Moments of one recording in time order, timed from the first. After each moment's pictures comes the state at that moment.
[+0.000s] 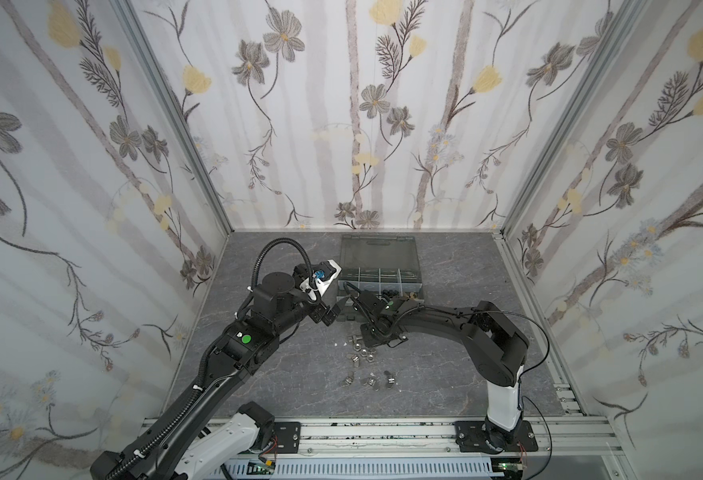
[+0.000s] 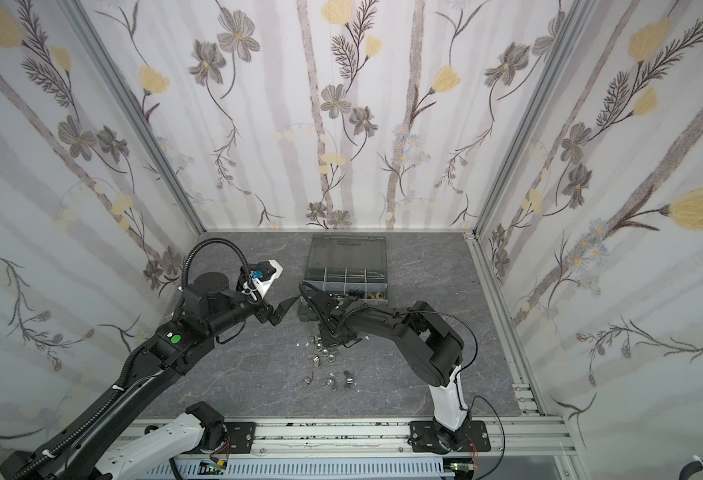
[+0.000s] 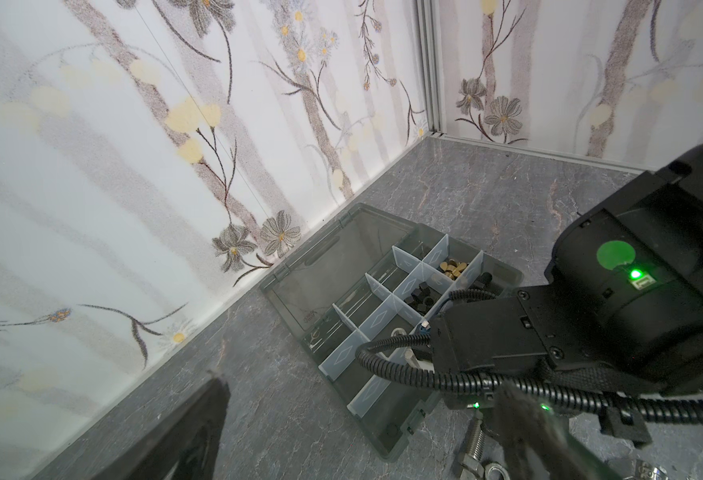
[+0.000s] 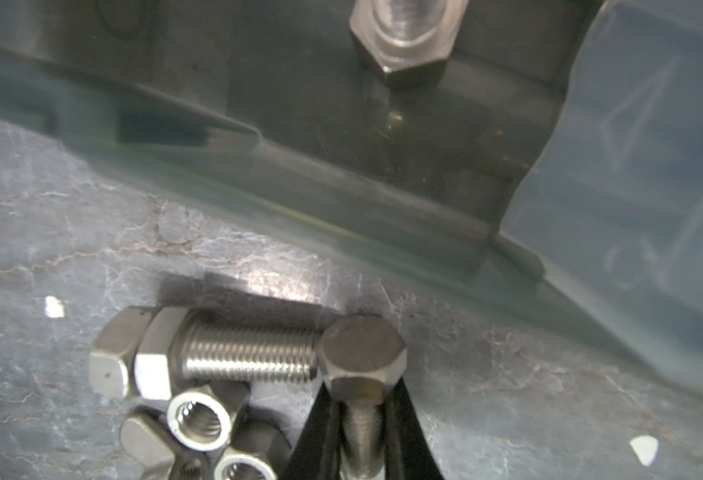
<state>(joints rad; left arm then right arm) -0.56 0.91 0.92 -0.30 0.14 0.31 0.90 1.95 1.29 -0.64 0.04 0.60</state>
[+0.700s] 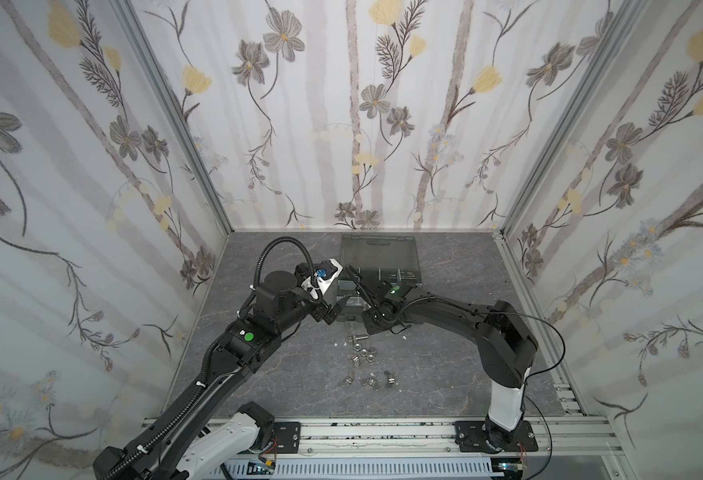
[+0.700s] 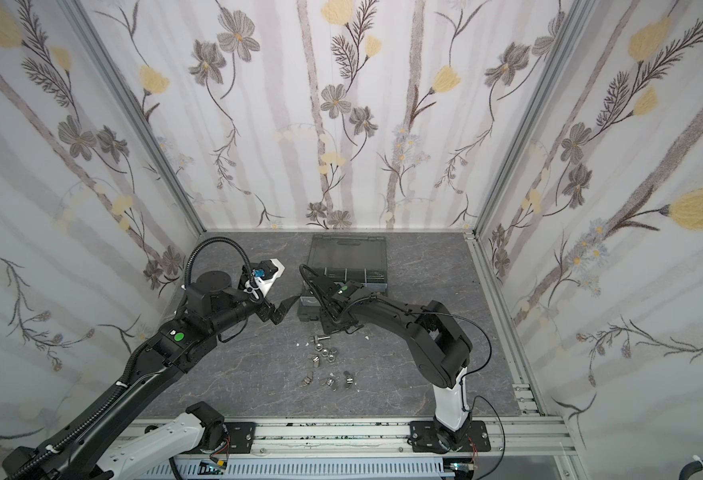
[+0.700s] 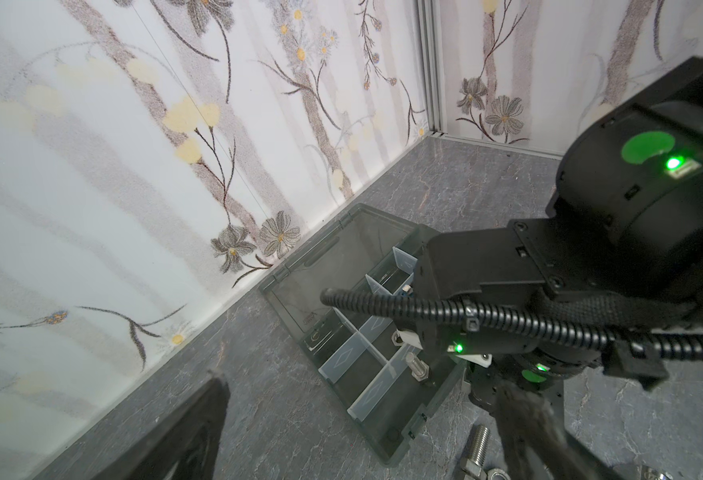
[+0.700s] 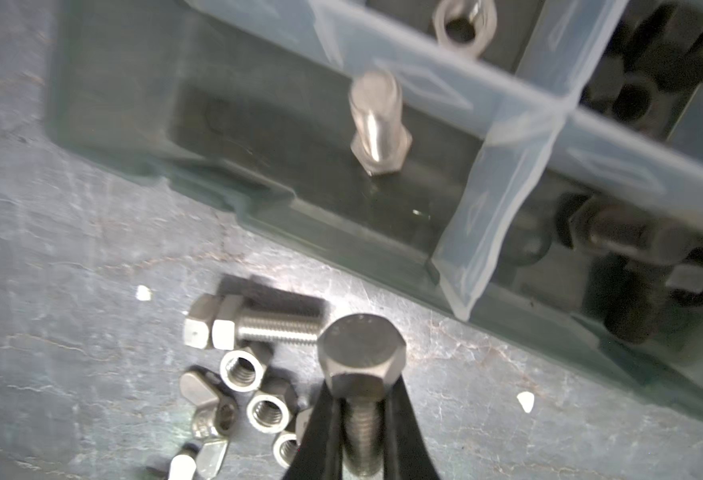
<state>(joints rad) -0.56 0.93 0.92 -0.28 0.14 0.31 0.86 1.91 1.46 -0.79 0.07 0.49</state>
